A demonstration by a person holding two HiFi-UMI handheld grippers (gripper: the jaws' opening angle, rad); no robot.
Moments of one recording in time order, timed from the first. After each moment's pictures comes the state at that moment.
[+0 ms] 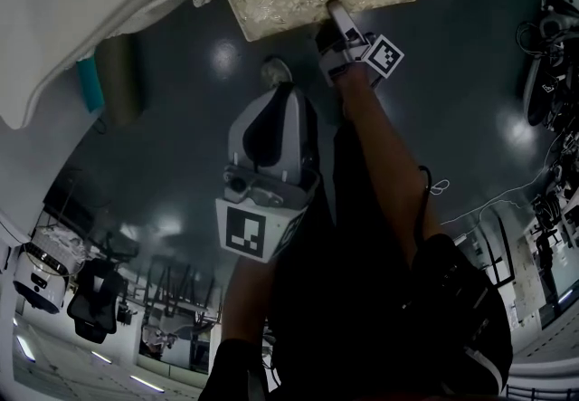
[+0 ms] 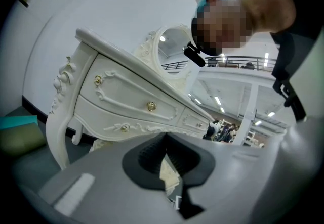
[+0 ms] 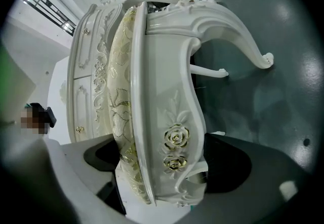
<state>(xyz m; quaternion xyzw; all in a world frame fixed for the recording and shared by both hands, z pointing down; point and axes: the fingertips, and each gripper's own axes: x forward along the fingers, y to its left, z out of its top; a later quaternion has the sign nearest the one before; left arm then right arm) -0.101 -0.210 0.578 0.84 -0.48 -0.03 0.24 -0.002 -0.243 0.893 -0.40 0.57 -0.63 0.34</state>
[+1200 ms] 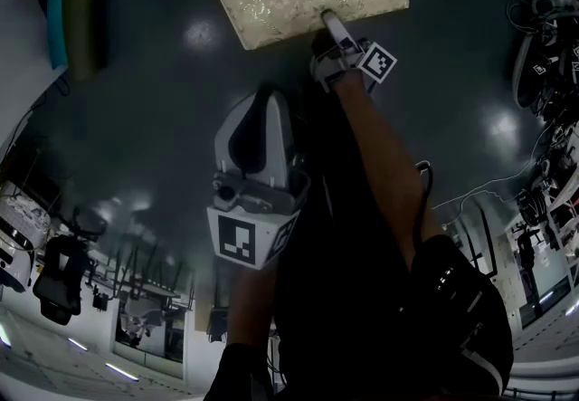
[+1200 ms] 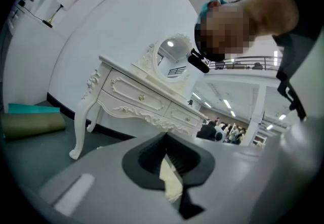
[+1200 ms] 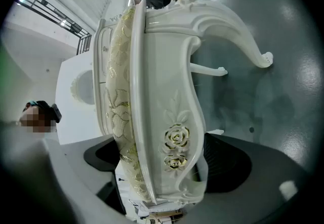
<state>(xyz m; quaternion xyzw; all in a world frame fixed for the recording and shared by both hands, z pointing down) -0.059 -0.044 0.560 0.80 -0.55 -0.05 0.25 0.049 -0.046 0.894 -0.37 0.59 -0.65 0.31</state>
